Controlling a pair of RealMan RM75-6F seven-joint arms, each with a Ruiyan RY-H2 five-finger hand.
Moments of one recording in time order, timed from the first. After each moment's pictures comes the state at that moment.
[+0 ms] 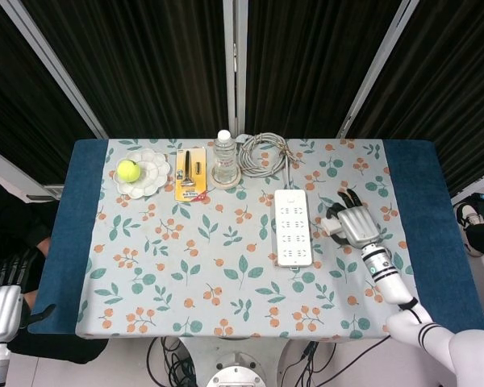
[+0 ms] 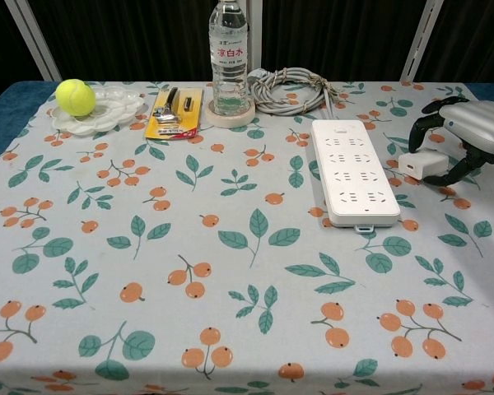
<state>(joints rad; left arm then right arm) 0.02 -1.25 -0.01 -1.51 1.50 1.55 0.01 0.60 -1.74 0.08 -0.75 -1.46 1.04 0.17</state>
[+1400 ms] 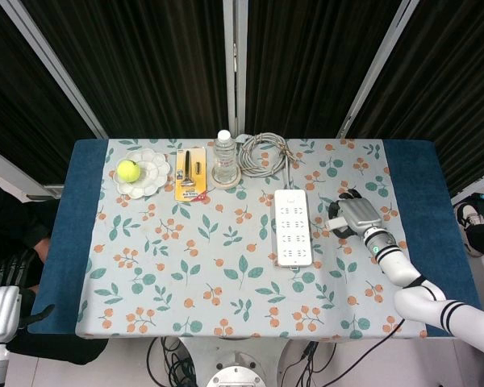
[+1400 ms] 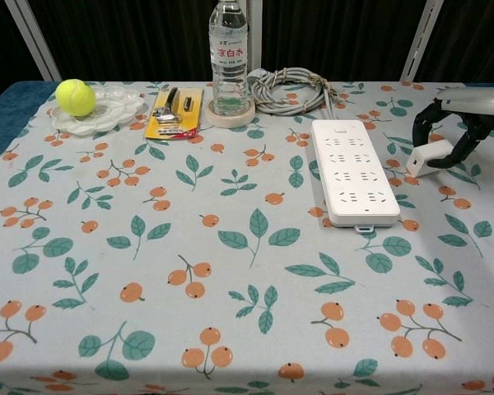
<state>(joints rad) 0.03 -1.25 -0.02 -1.51 1.49 1.55 0.01 0.73 -1.42 0.16 -1.19 -1.12 0.64 -0.02</state>
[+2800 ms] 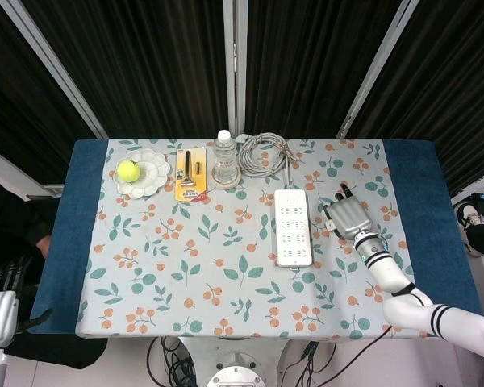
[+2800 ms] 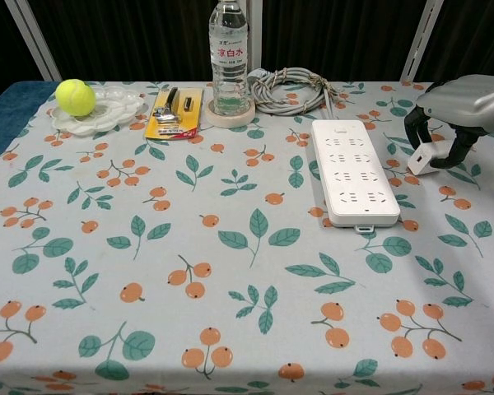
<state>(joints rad) 0.04 -1.28 -0.01 -1.45 1.49 1.56 -0.06 0.77 -1.44 0.08 -1.28 -1.04 0.82 -0.48</state>
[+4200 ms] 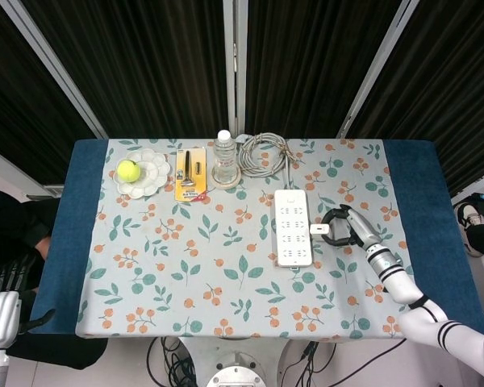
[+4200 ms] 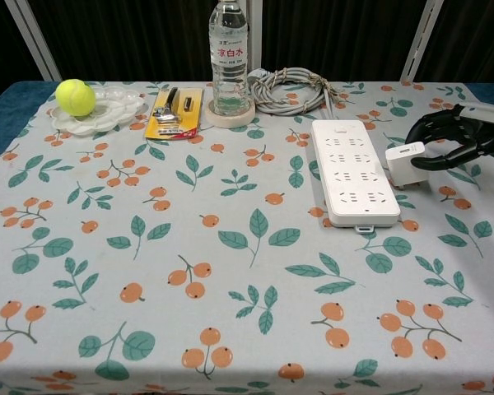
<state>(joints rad) 0.05 -1.26 0.00 -1.49 1.51 1.57 -0.03 0.60 -1.55 0.11 -1.00 -1.46 0.84 0.94</state>
